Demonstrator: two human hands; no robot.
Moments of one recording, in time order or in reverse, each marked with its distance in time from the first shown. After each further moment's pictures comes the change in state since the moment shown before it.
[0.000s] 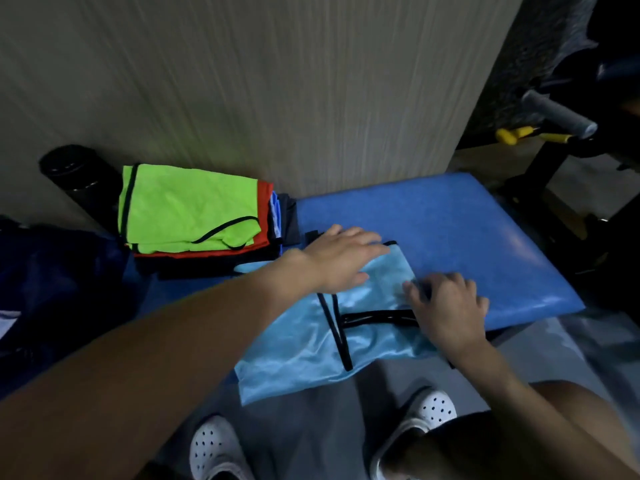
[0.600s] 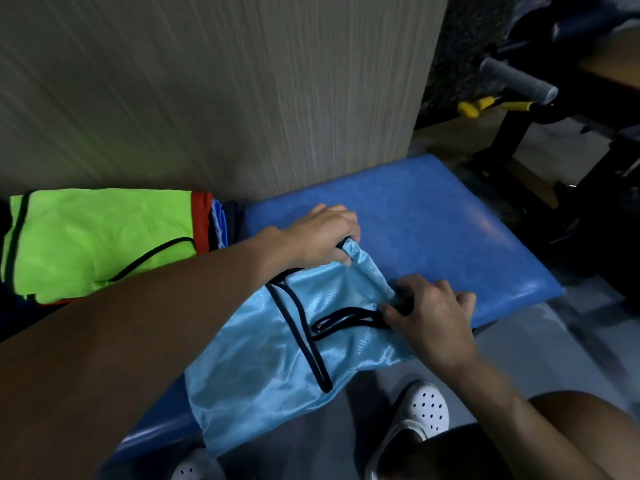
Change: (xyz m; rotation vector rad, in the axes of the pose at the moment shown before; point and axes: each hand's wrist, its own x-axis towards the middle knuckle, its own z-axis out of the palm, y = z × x) left_hand 0.094 -0.026 0.010 -0.192 0.039 0.148; right_hand 0.008 0.026 -0.006 0.111 0.027 -0.107
